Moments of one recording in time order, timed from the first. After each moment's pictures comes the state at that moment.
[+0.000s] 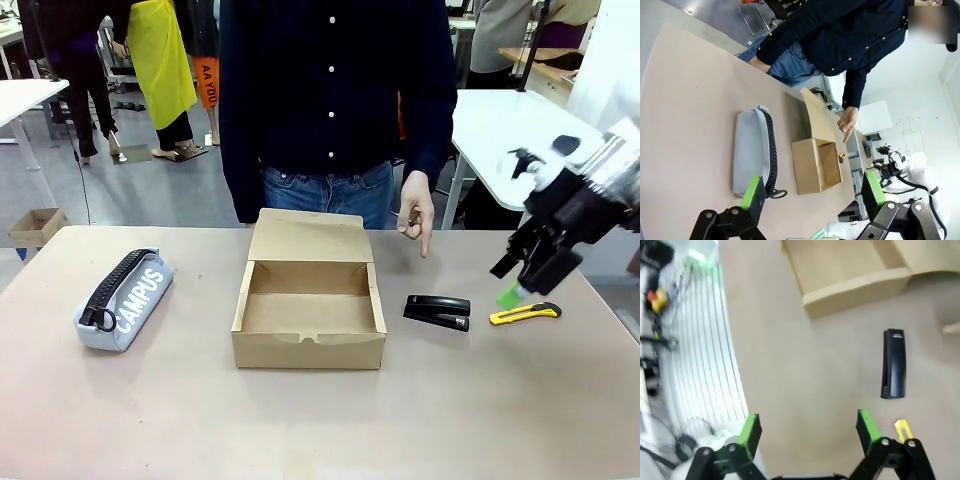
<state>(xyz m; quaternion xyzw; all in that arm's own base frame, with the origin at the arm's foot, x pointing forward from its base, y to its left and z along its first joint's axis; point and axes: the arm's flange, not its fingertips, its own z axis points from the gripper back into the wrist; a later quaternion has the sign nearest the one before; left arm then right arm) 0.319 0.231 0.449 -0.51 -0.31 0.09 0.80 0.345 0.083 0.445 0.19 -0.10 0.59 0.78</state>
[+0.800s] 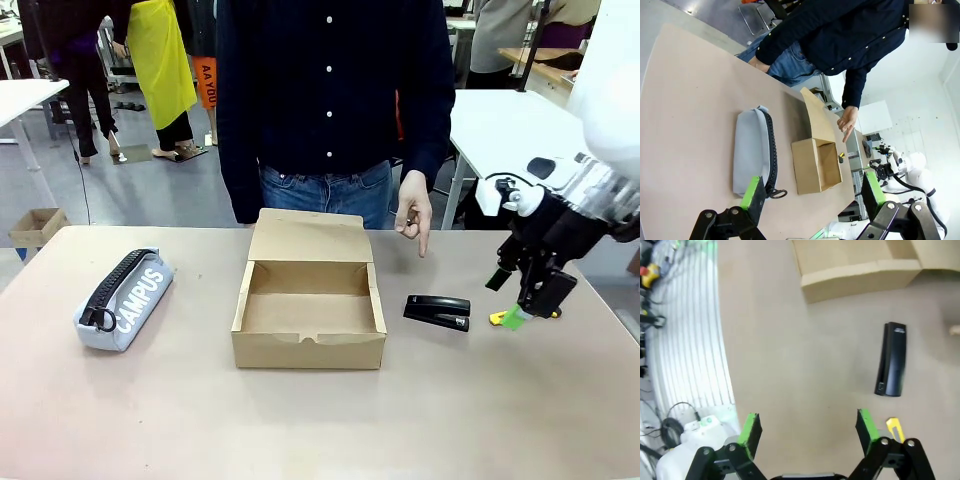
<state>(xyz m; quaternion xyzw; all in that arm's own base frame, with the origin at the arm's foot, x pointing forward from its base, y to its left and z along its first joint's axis) 0.319 0.231 0.449 -0.51 -0.31 0.09 0.80 0.352 0.090 0.433 0.16 -0.09 0.62 0.77</state>
